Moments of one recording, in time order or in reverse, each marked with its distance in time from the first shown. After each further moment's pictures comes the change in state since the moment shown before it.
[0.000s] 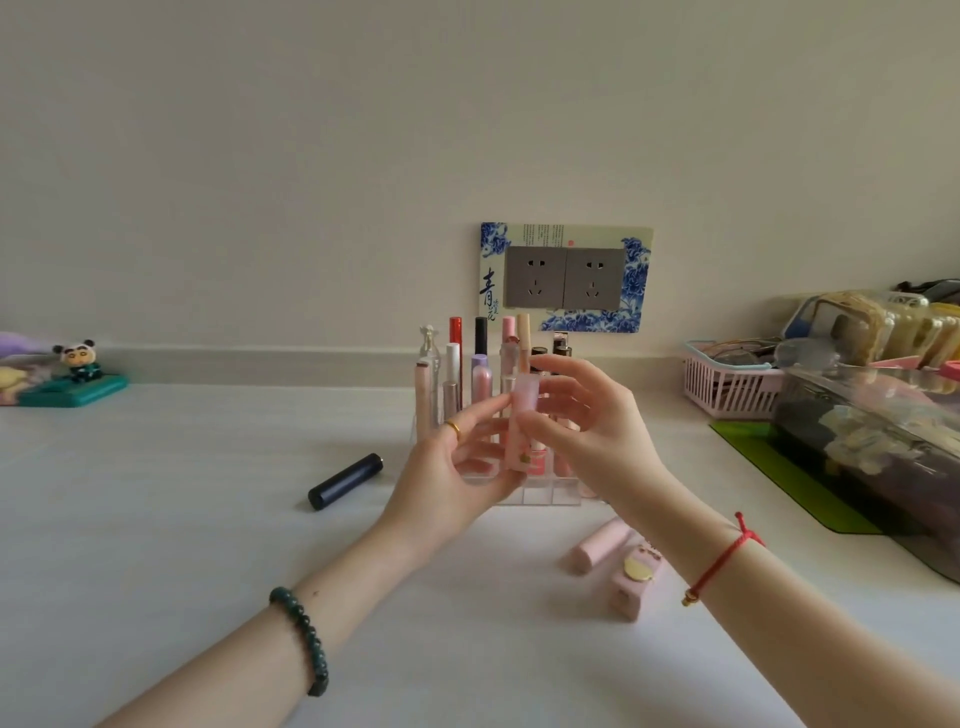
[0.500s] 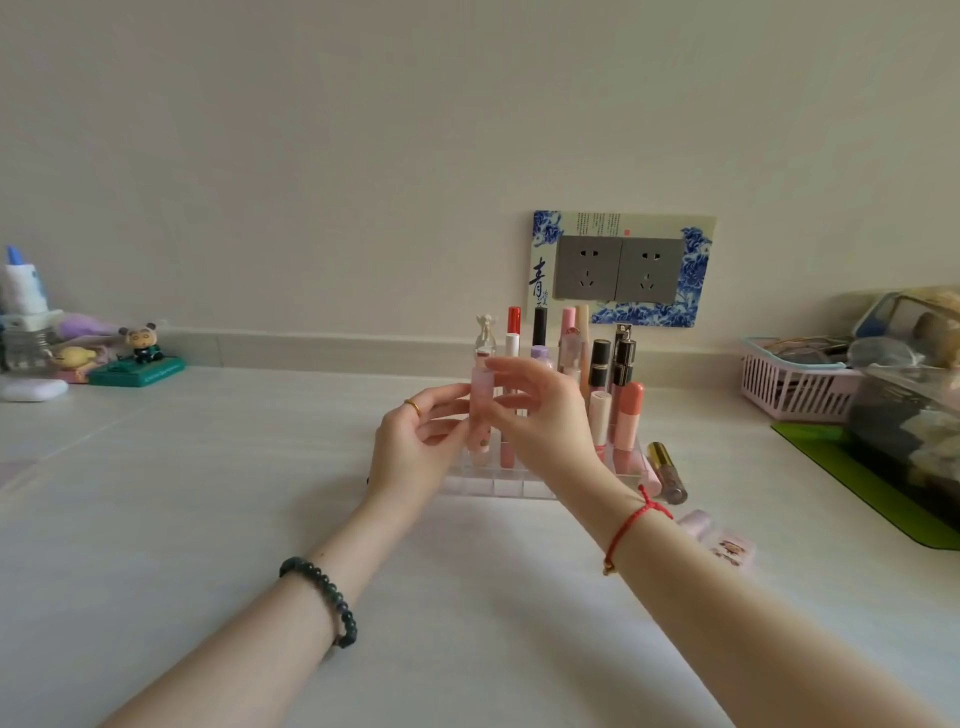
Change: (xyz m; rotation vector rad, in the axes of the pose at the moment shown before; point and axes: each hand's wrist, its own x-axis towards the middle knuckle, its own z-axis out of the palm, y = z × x) left_hand 0.005 -0.021 -0.060 -0.057 0.319 -0.058; right_hand 0.028 0.020 0.088 -0.066 0.027 -0.037
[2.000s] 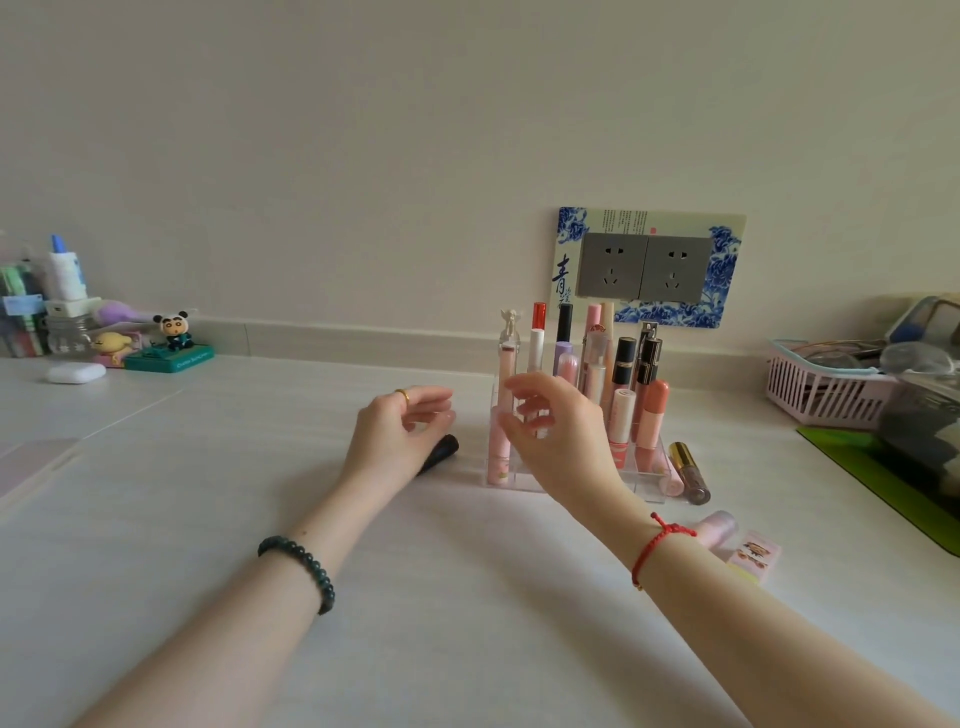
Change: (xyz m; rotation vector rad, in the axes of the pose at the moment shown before) left_hand 0.010 -0.009 -0.041 0.435 0.038 -0.024; right_hand -0.016 0.003 0.003 -0.282 -0.054 -0.047
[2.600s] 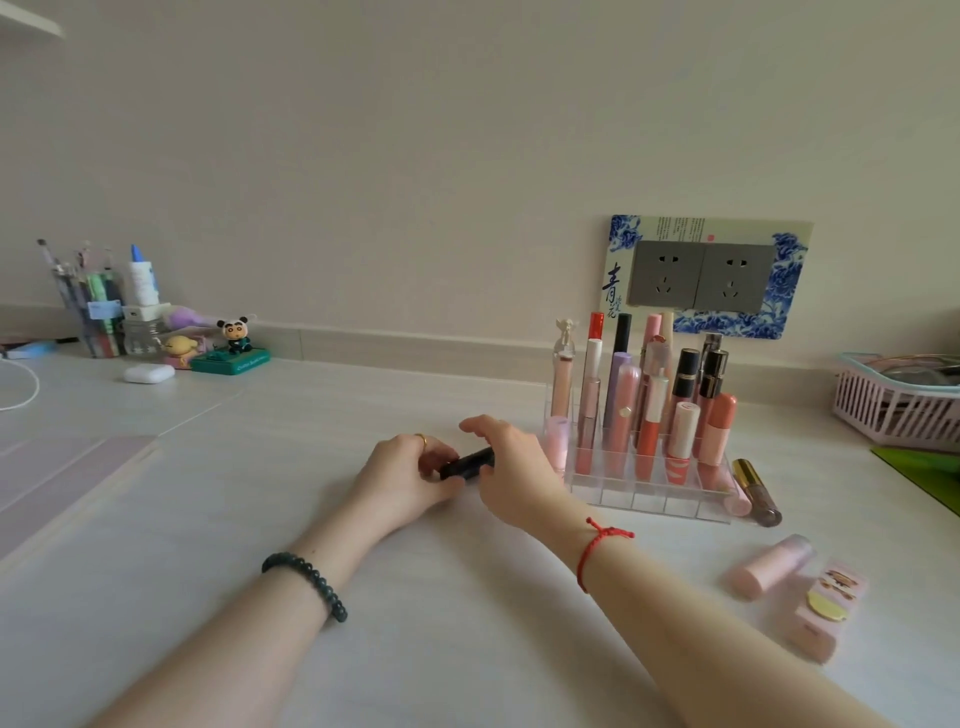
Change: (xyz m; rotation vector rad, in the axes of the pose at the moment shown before) left_hand -0.007 -0.034 -0.040 0.387 -0.204 -0.120; right_hand 0.004 -0.028 0.067 -0.219 -0.466 0.087
